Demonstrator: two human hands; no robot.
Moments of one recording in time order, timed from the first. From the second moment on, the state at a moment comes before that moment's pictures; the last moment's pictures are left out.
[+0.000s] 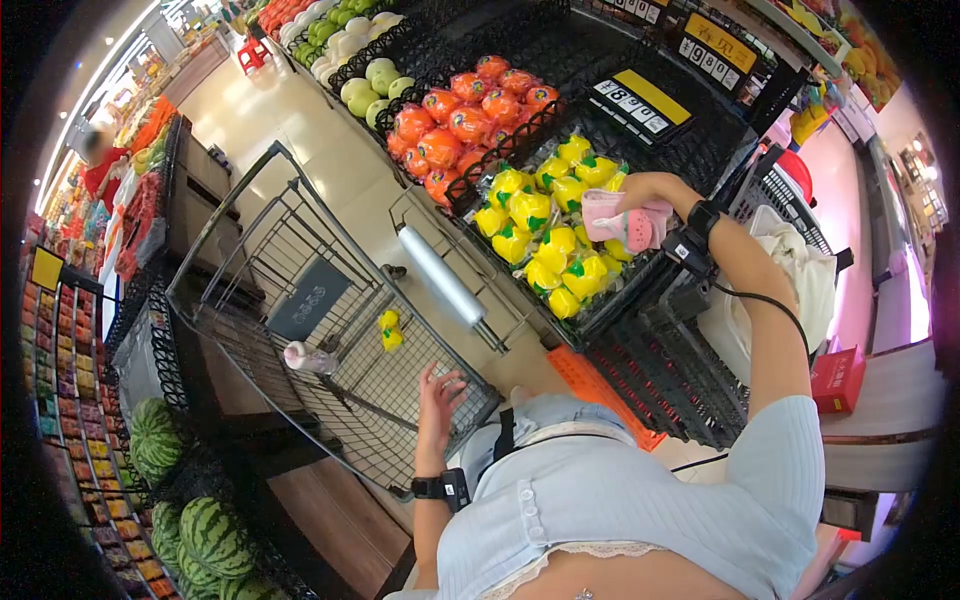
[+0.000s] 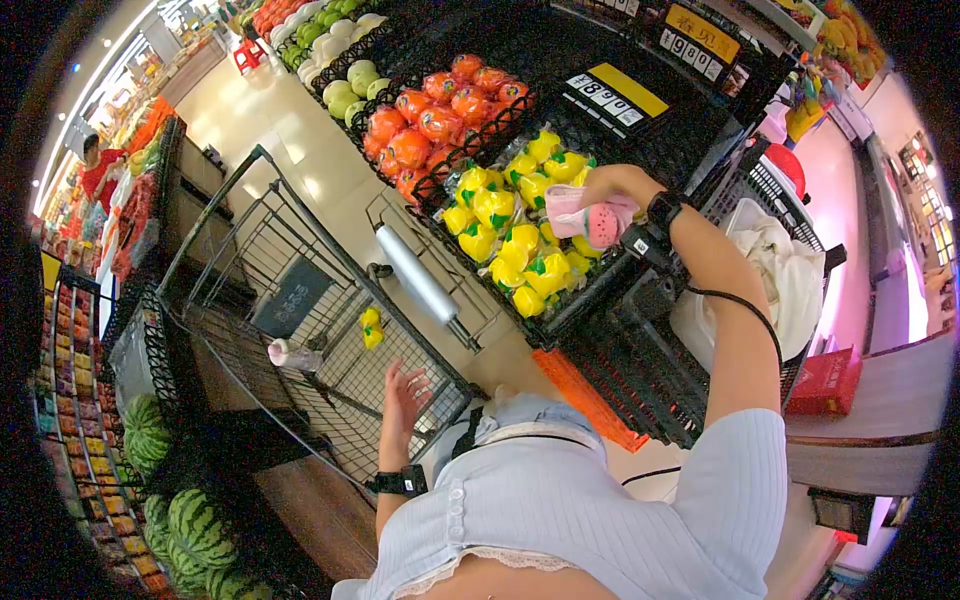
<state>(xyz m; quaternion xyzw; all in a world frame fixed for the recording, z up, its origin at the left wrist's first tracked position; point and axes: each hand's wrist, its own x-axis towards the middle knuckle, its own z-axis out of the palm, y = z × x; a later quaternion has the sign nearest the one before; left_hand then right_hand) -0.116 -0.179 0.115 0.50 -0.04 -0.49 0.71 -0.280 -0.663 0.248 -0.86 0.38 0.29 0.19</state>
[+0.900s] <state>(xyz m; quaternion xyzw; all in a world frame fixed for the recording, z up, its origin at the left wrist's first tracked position) -0.120 -0.165 0.076 0.55 -0.02 -0.46 0.70 -0.300 -0.656 0.269 -0.81 0.36 0.21 0.42</state>
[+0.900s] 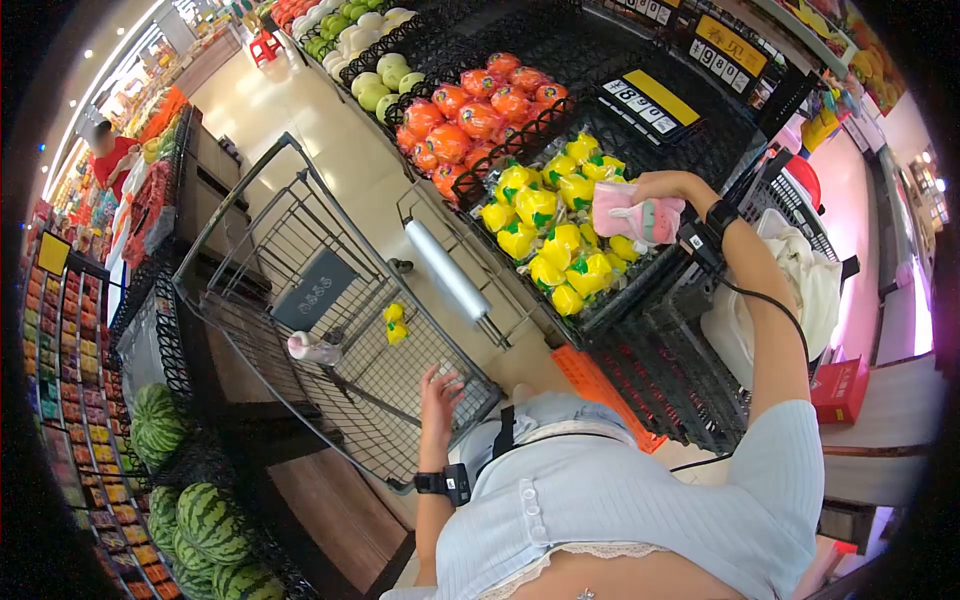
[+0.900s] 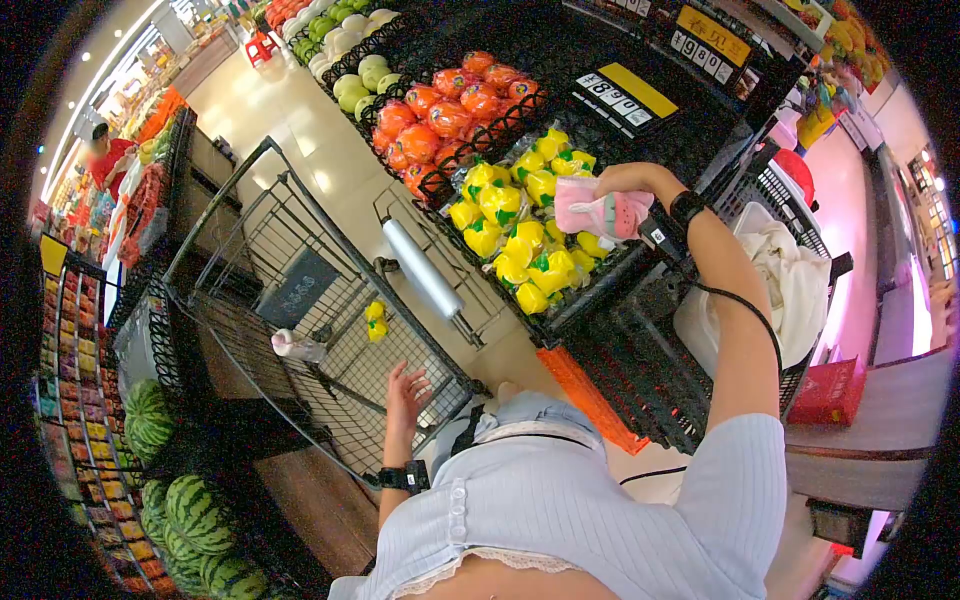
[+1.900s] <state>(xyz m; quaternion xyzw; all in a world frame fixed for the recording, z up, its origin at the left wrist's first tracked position) -0.084 -0.163 0.026 0.55 0.08 -0.49 0.67 -0.315 -0.447 0.376 -0.89 -0.01 0.13 0.44</state>
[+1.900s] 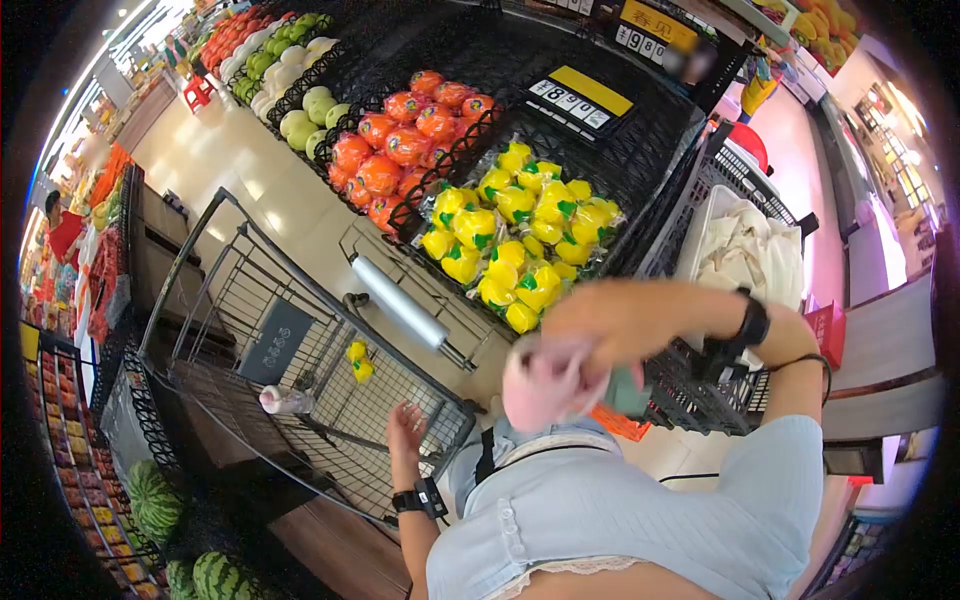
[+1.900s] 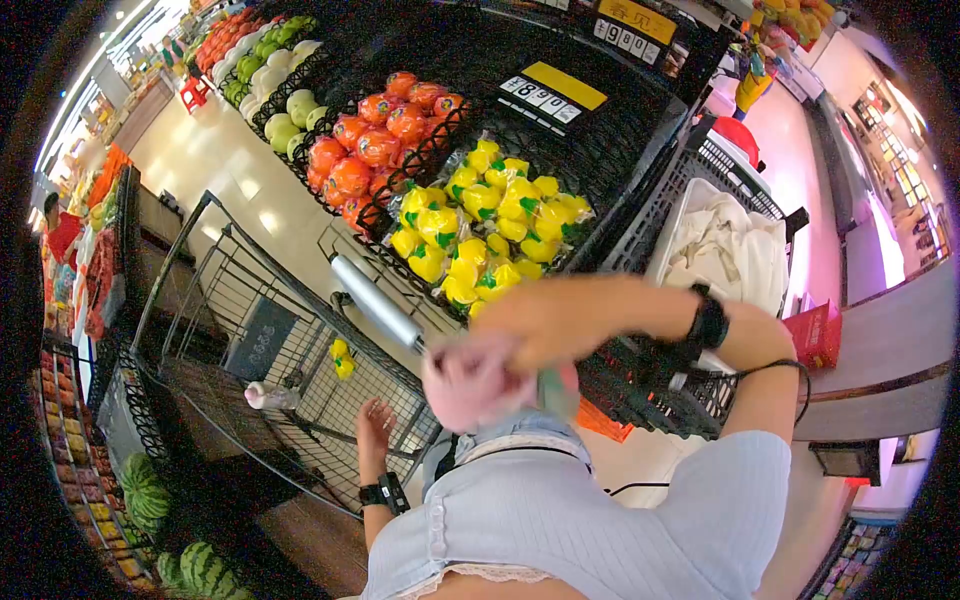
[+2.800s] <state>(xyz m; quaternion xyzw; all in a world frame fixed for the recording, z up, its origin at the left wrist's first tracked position) 0.127 -0.172 -0.113 0.86 -0.10 -0.40 0.31 -0.208 -0.365 0.190 -0.93 0.09 0.11 0.34</state>
